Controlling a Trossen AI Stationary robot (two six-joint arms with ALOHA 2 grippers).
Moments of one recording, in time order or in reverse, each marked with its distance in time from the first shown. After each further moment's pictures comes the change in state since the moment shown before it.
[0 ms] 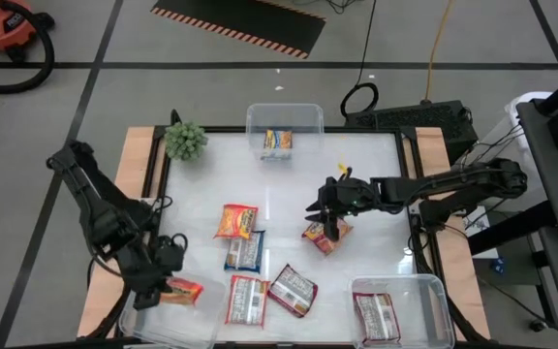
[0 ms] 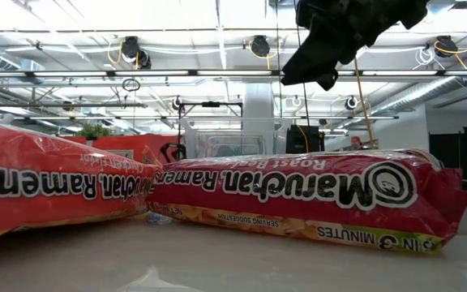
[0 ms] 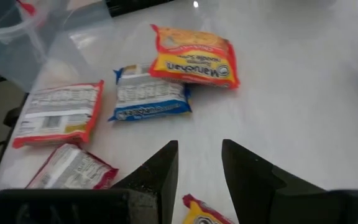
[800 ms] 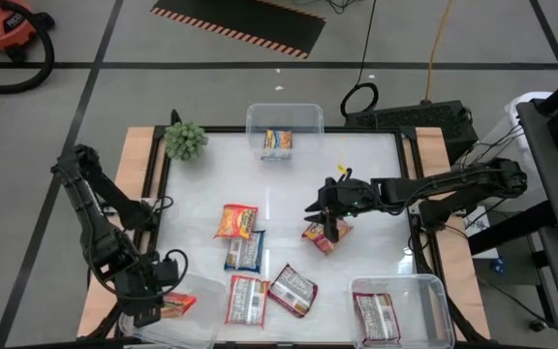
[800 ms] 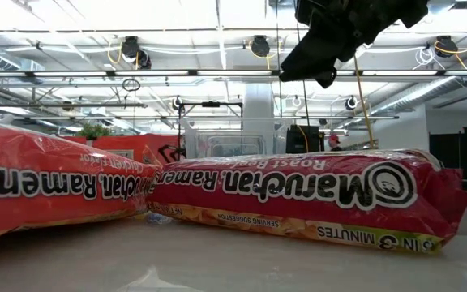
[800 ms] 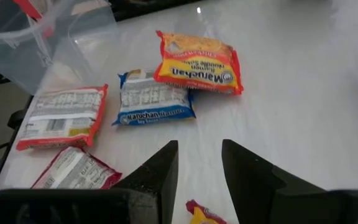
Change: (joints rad) left arm -0.116 0.097 0.000 0.021 0.028 -0.286; right arm 0.010 0.000 0.000 0.024 0.005 -0.007
